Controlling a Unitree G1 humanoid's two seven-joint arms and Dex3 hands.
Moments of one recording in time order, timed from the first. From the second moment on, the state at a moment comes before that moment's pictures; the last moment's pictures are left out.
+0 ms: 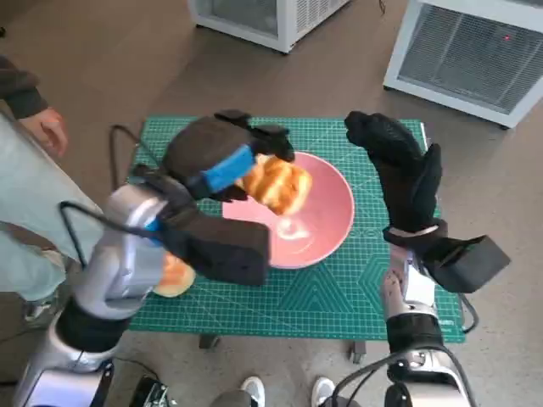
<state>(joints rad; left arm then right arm) -0.78 0.47 -0.38 -0.02 0.68 0.15 -0.45 -0.69 -0.03 -0.20 0.78 0.35 -0.79 0.56</state>
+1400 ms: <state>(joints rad) -0.54 0.66 -0.09 -0.37 0.55 0.27 -0.72 -0.66 -0.01 -0.18 0.73 0.33 -0.77 0.50</state>
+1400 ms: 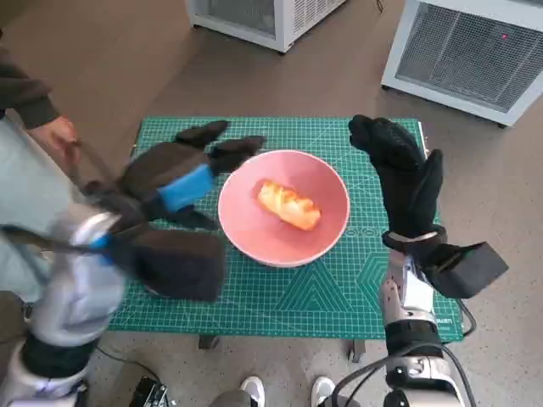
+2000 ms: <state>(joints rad) -0.27 0.83 0.05 -0.46 0.54 0.26 -0.74 -0.66 0.00 -0.17 0.73 0.33 -0.74 0.52</state>
